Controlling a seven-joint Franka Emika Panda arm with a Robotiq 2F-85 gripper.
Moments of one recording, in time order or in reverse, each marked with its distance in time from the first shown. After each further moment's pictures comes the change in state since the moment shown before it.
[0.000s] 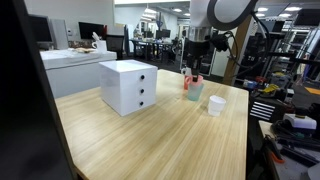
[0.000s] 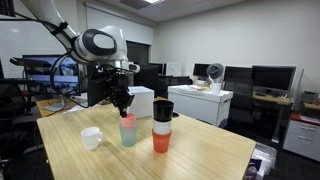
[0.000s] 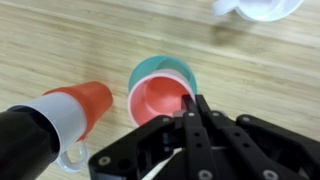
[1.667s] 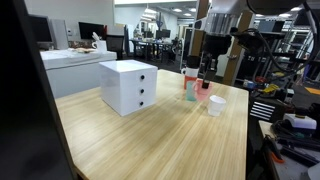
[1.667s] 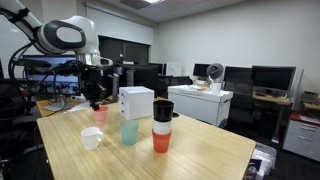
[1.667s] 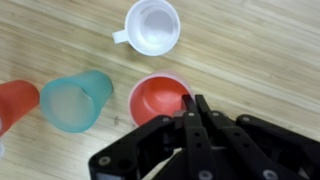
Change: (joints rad) arm 0.097 -0.298 0.069 -0.270 0.141 0.017 -0.061
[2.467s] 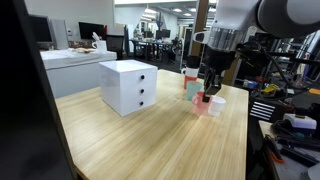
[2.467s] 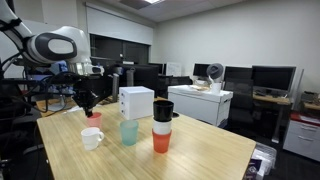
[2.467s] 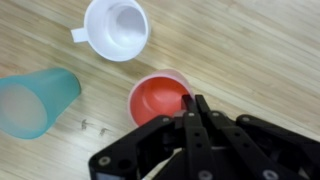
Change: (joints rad) arm 0.011 0.010 0.067 -0.109 -0.003 0.141 0.000
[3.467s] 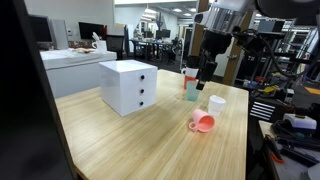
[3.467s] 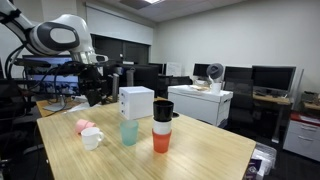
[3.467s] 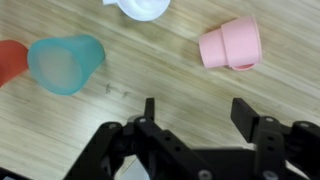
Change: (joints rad) arm -0.003 -0.049 -0.022 0.059 -0.006 0.001 0.000
